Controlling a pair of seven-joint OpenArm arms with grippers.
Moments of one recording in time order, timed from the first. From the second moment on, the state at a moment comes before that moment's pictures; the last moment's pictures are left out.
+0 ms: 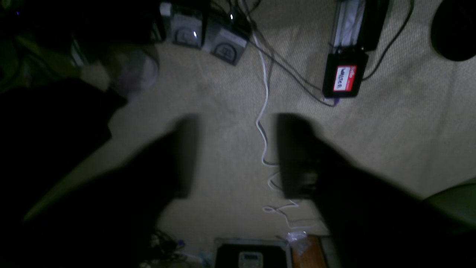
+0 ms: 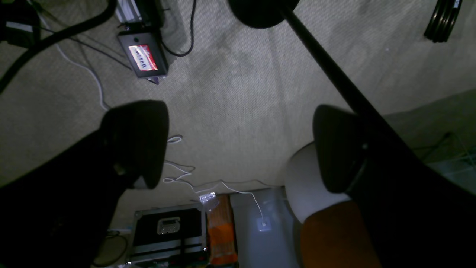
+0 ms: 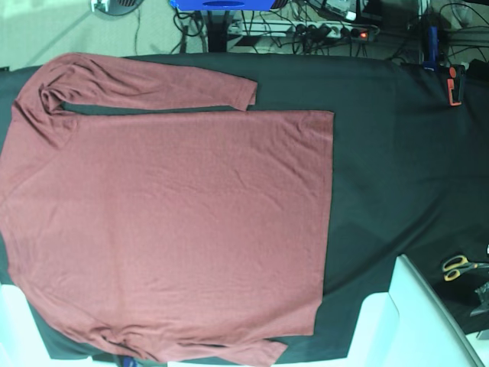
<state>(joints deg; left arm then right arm) 18.2 -9.2 1.7 8.8 0.5 -1.6 -11.9 -14.1 6.5 8.2 9.5 -2.9 0.2 -1.8</state>
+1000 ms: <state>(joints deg) 18.4 -9.2 1.7 8.9 0.5 -1.6 -11.9 -15.4 6.5 8.6 12.3 -2.8 0.2 -2.0</state>
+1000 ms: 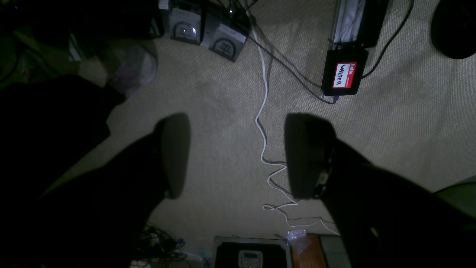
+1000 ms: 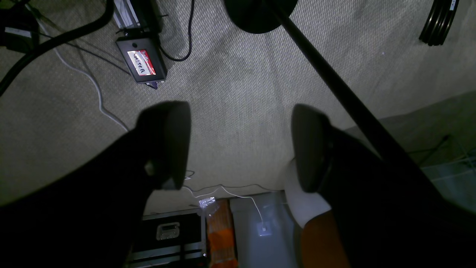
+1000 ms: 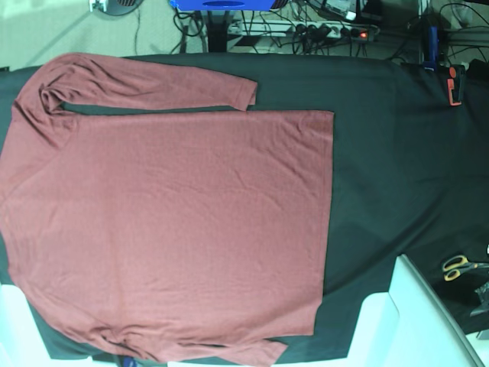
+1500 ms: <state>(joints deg) 19.1 -9.1 1.2 10.0 0.3 -1.6 -12.2 -15.4 6.3 8.6 12.3 -2.8 0.0 -3.4</state>
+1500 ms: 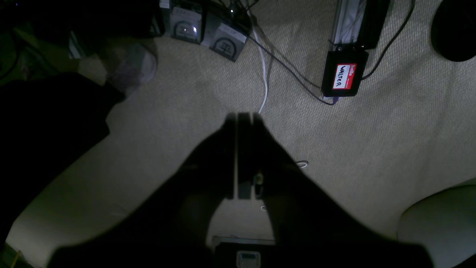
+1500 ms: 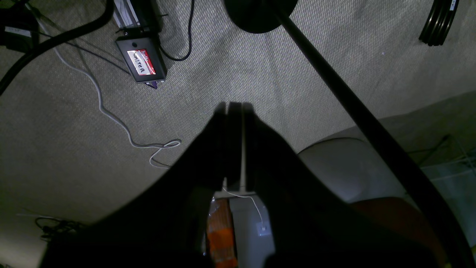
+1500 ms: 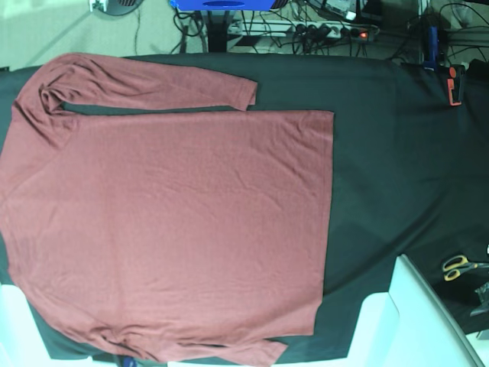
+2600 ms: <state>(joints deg) 47.5 -18.3 2.4 104.0 -27.3 -2.0 1.2 -52.4 3.9 16.6 111.7 11.2 0.2 -26.2</state>
